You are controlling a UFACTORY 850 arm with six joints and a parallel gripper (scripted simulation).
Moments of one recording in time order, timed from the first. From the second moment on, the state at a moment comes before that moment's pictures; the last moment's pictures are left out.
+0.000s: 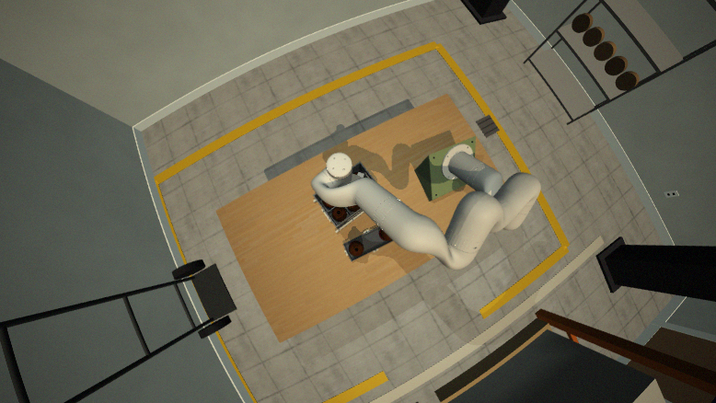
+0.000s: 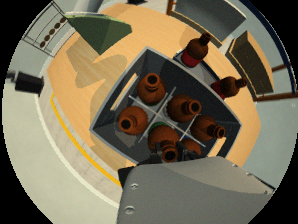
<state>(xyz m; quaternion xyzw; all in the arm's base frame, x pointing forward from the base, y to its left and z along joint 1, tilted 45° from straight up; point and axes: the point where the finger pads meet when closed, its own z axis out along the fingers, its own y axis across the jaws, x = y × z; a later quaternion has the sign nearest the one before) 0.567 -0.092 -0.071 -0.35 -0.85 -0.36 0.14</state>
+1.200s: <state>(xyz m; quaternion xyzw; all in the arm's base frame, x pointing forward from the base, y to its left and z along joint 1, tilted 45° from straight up) 0.567 -0.087 -0.075 -0.35 -0.85 -0.36 0.14</state>
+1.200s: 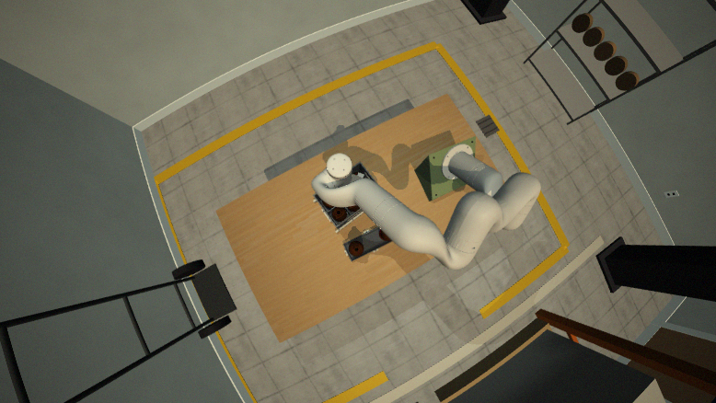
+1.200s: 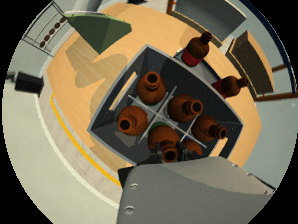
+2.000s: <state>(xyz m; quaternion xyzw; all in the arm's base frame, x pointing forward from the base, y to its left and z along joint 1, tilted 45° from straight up) 0.567 -0.080 -0.082 -0.35 -0.85 -0.36 0.14</state>
